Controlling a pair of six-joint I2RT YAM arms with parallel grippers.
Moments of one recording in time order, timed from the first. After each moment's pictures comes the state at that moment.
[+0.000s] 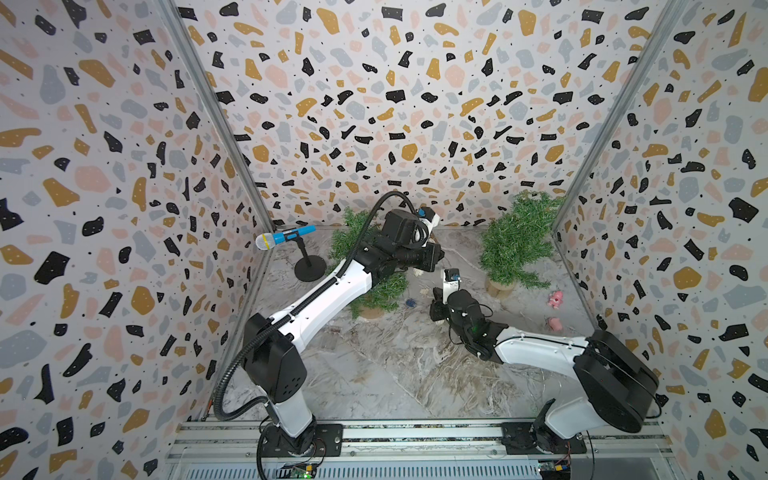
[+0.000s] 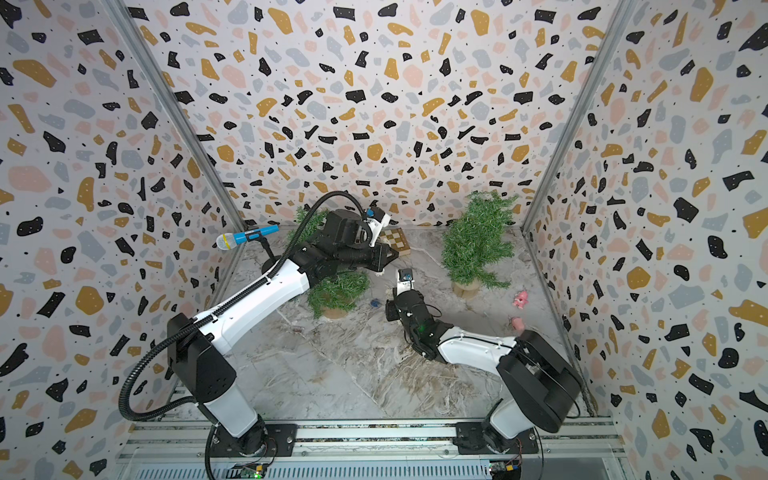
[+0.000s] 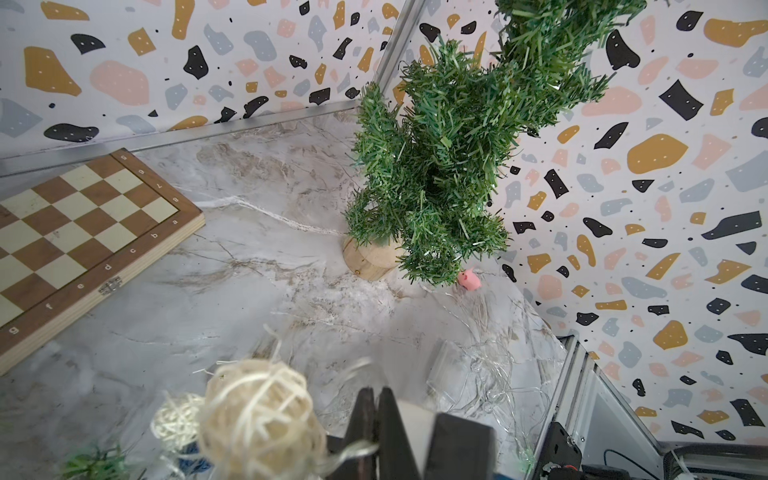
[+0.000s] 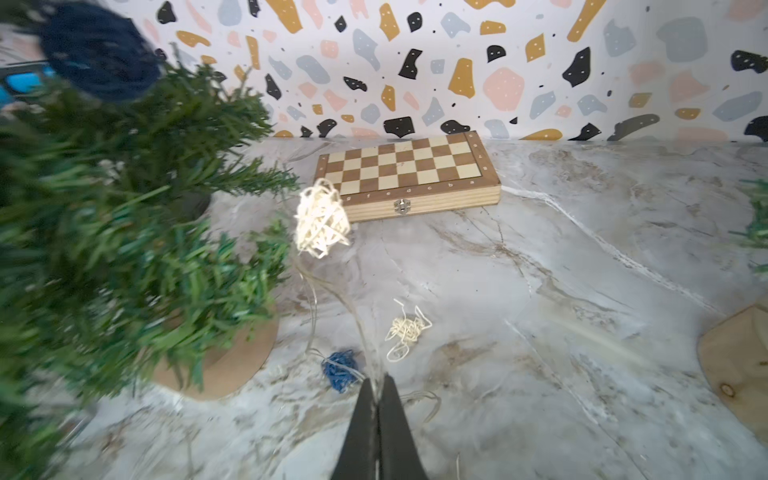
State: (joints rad) left arm -0.66 1.71 1.66 -0.48 0.34 -0.33; right arm 0.83 1.44 0.67 0.41 0.37 0.32
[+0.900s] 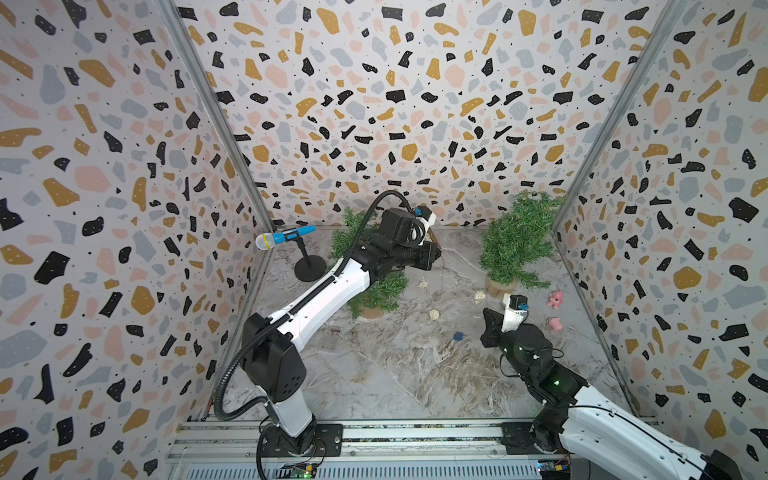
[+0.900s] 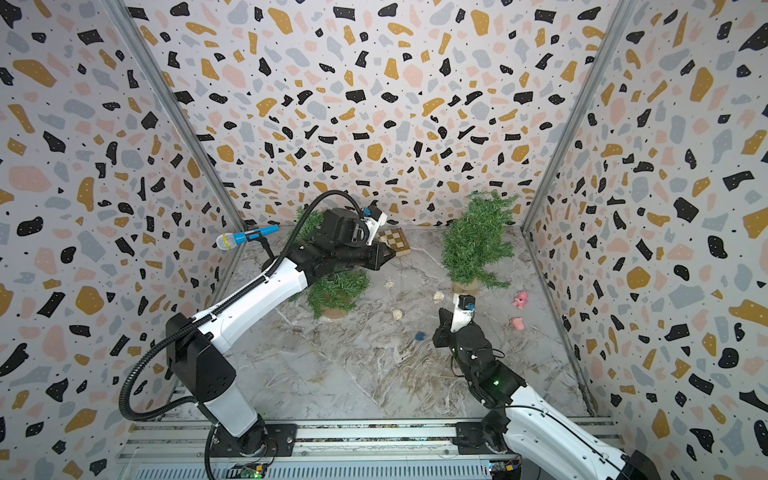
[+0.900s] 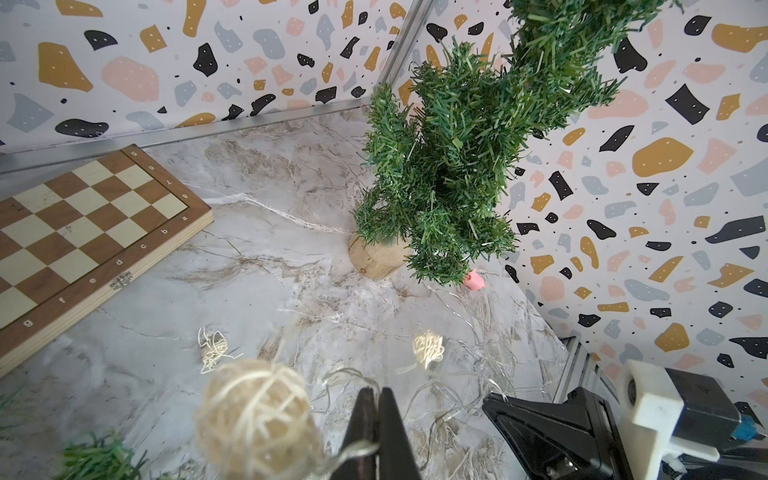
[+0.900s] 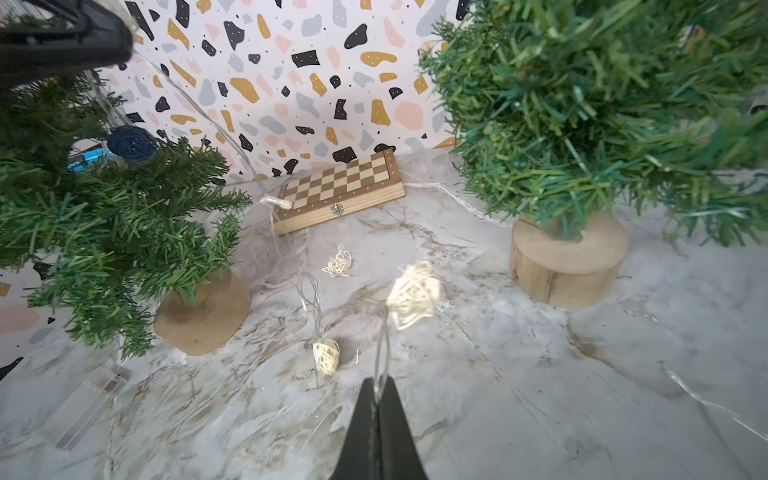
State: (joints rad) left arm -0.65 1.71 1.66 -0.49 0.36 -0.32; right arm 0.70 0.68 0.31 0.08 0.33 0.39
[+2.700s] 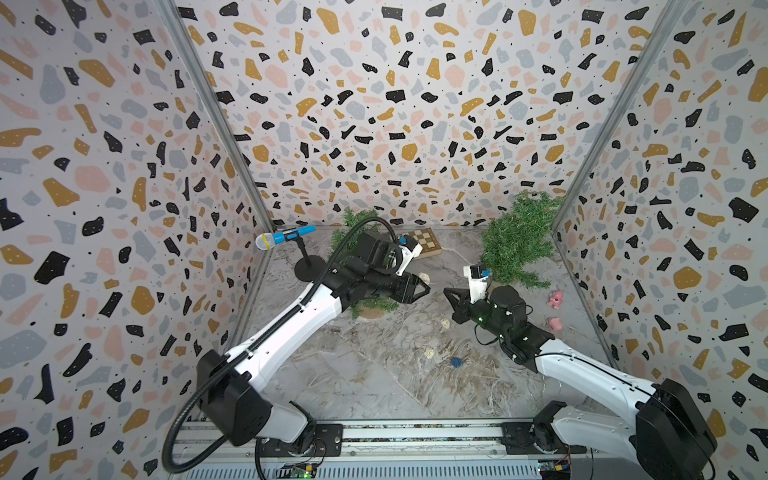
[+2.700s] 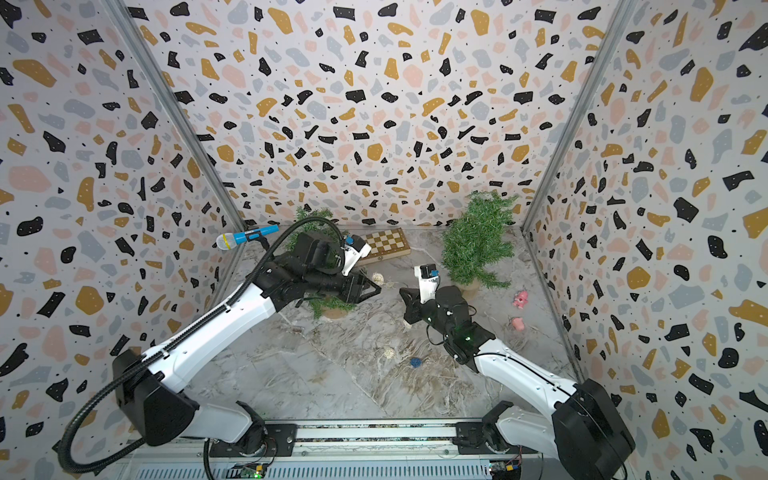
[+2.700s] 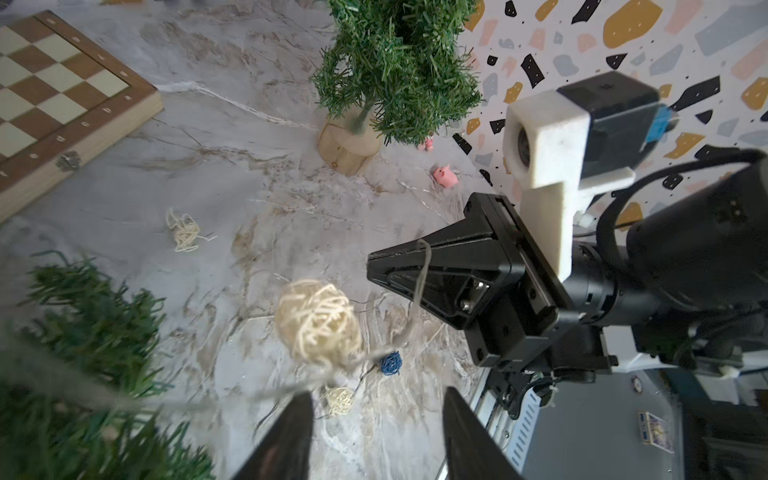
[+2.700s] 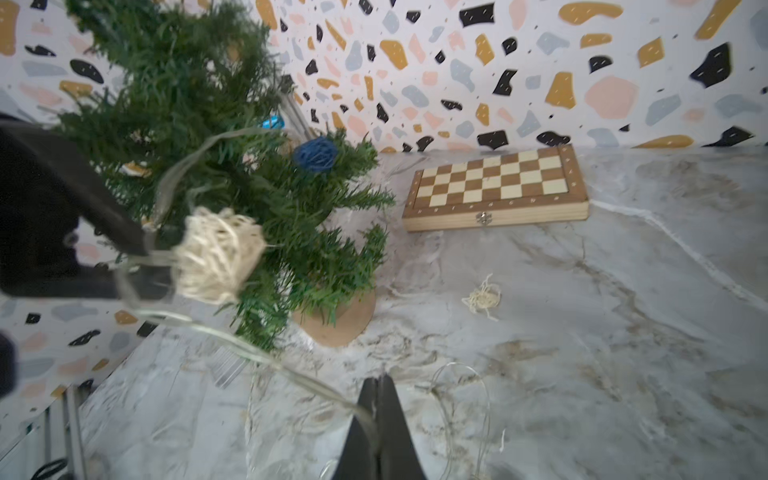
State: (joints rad) left arm -0.62 1.37 1.31 -0.63 0.50 -0.19; right arm 0.65 1.13 0.60 0.27 -0.15 0.35
